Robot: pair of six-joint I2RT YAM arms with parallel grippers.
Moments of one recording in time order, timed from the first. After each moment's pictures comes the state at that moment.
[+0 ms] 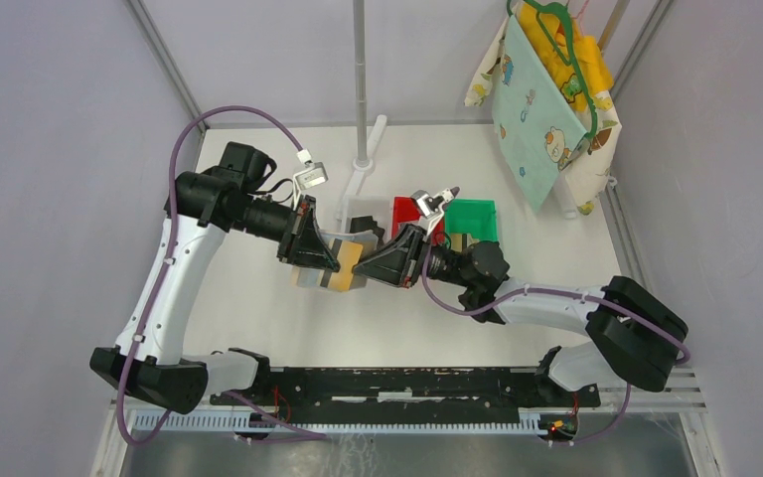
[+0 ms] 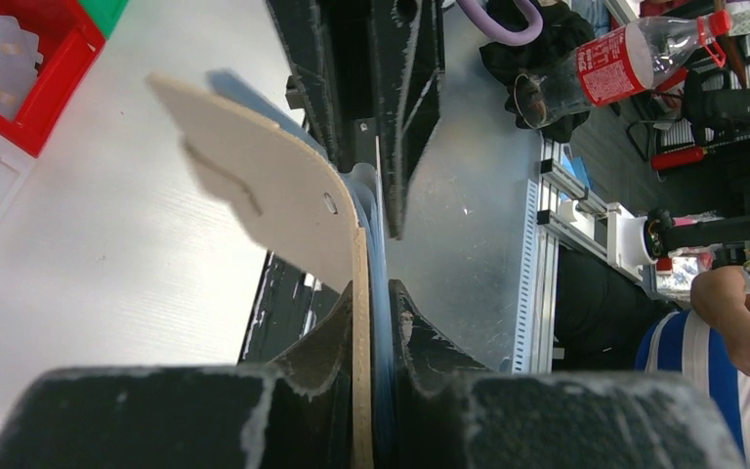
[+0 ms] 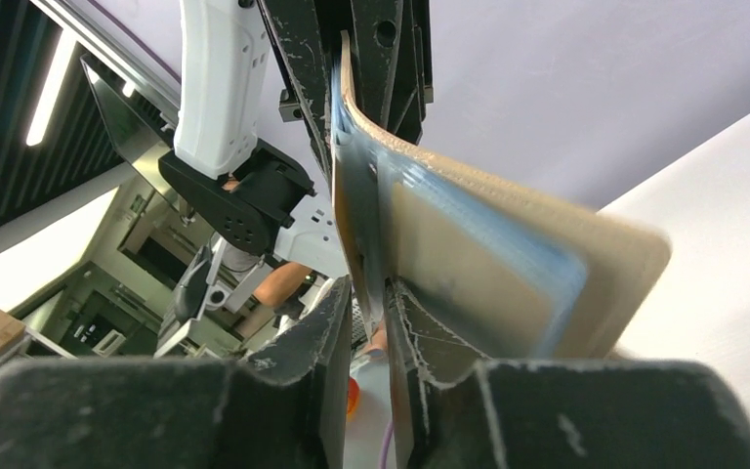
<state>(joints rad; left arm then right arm) -0.28 1.27 1.55 -1.47 1.14 0.43 0.92 1.40 0.61 1.24 -0.49 1.10</state>
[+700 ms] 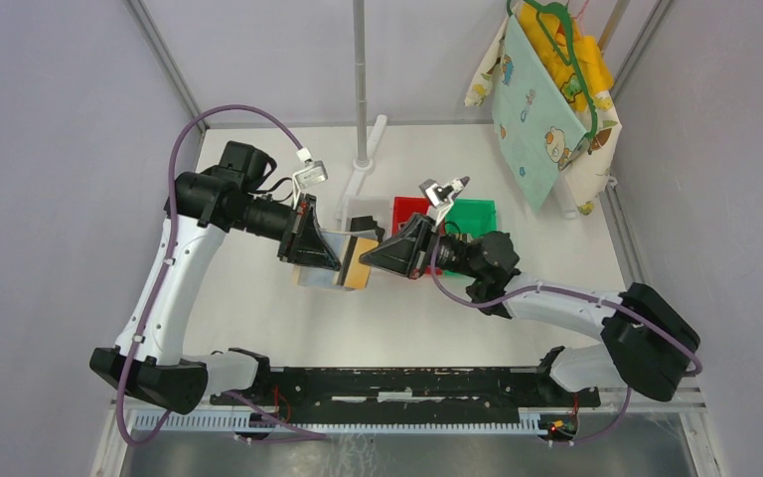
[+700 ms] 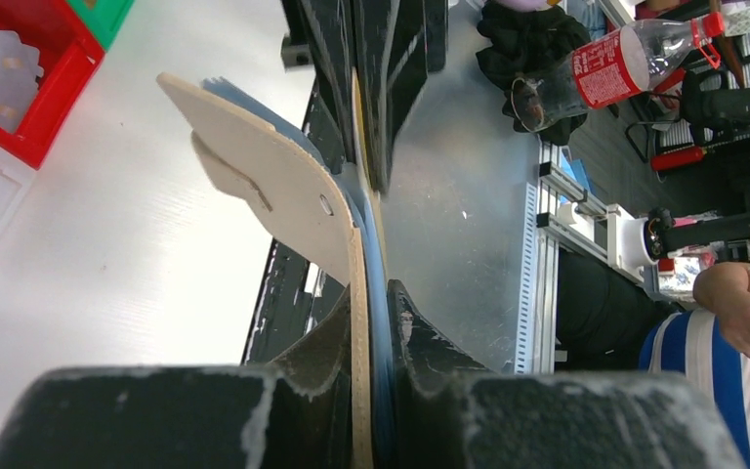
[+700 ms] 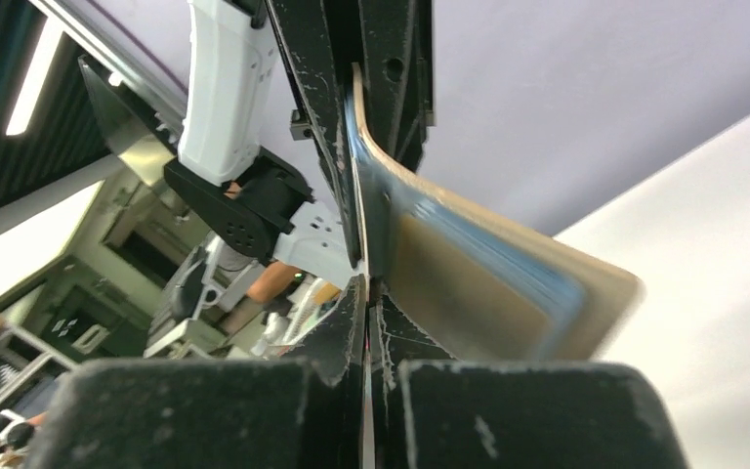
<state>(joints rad) -0.28 1.27 1.55 -1.46 1.15 0.43 0.88 1.38 0.67 1.17 -0.54 1.10</state>
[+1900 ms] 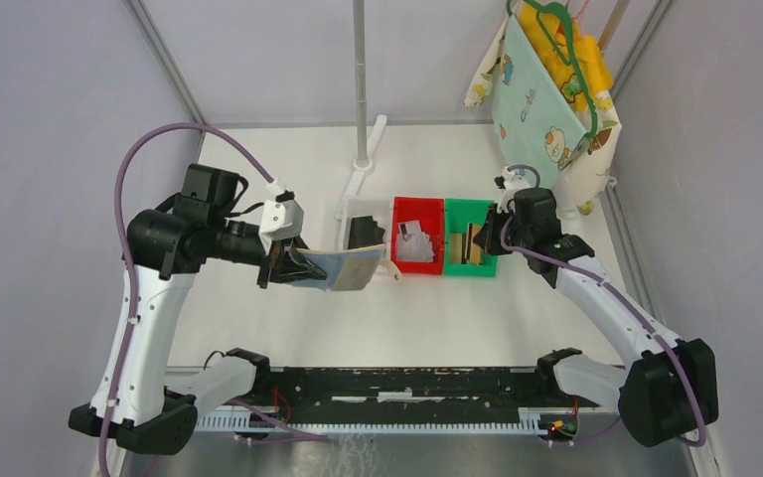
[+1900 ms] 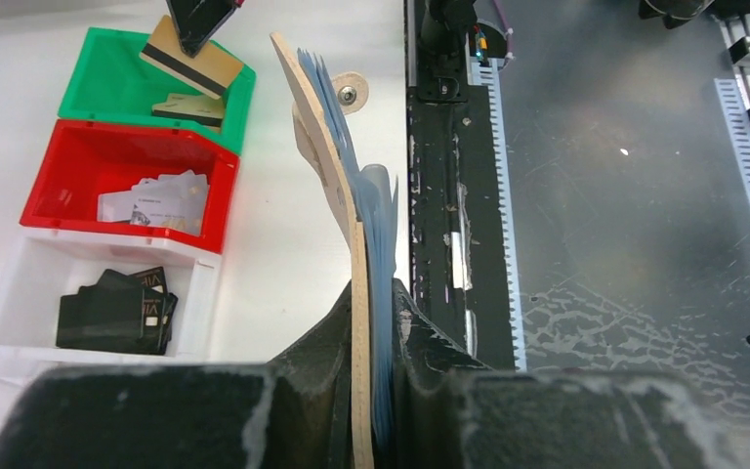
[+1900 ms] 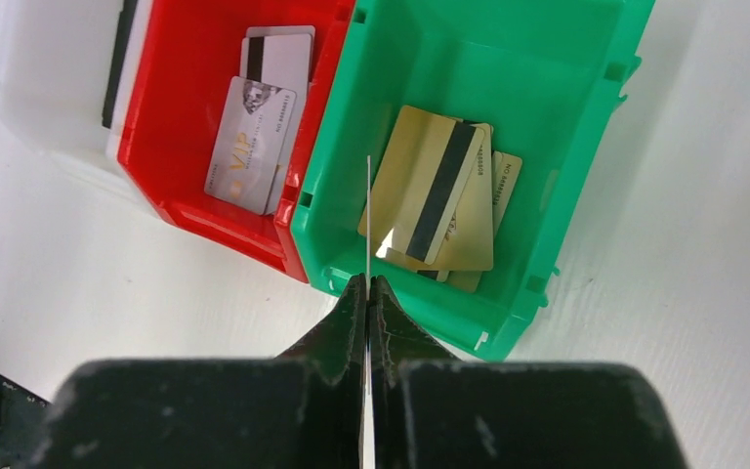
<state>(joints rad) -0.28 1.08 1.56 -1.47 1.12 0.86 0.31 1.12 0.78 -0.32 -0.18 0.28</state>
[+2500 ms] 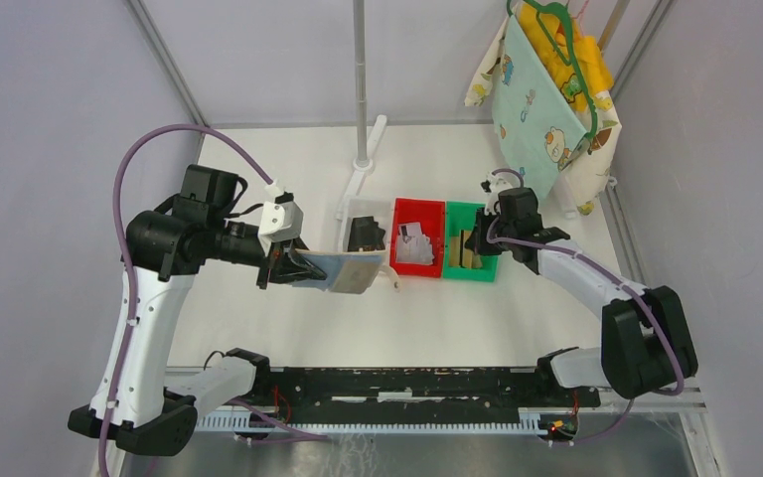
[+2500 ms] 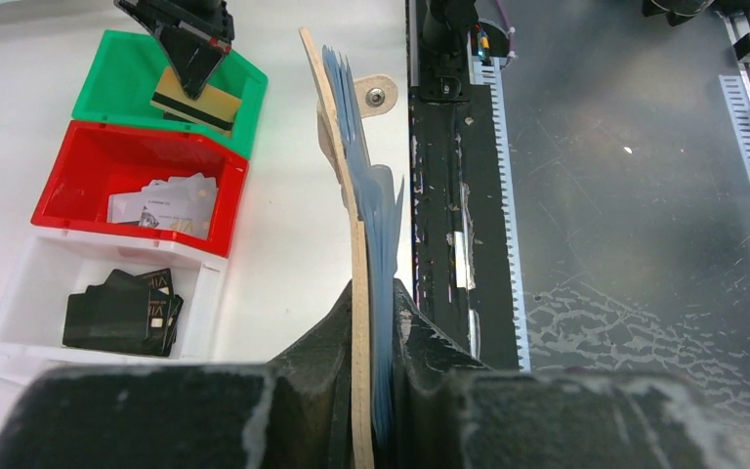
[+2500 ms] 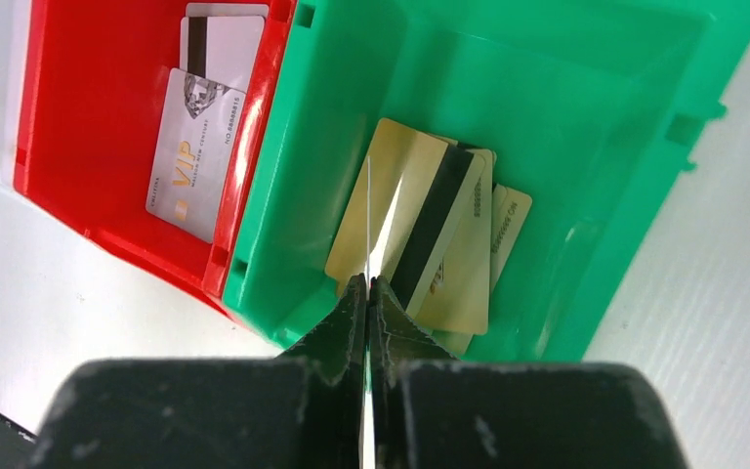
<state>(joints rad) -0.28 1.07 1.56 -1.47 1.12 0.88 0.31 1.34 0.76 -0.20 -0.20 0.28</state>
